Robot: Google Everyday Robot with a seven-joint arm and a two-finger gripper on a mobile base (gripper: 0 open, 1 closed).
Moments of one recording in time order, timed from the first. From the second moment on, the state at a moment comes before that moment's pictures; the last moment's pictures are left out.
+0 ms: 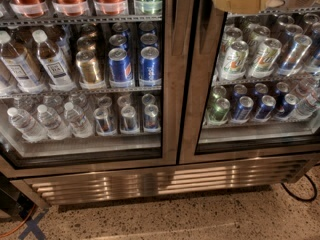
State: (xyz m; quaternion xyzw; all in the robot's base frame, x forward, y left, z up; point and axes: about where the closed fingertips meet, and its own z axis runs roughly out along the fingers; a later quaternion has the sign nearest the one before) arm 0.545 -0.109 1.090 -0.63 0.50 0.21 0.55
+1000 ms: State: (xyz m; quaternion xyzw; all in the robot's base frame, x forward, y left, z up) arm 0.546 -0.109 1.091 -0.63 0.50 0.21 0.55
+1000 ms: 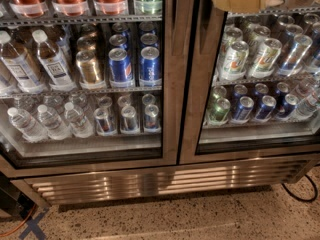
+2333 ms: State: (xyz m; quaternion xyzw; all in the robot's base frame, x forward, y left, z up) arm 0.547 -0.108 1.090 -0.62 0.51 0.21 0.55
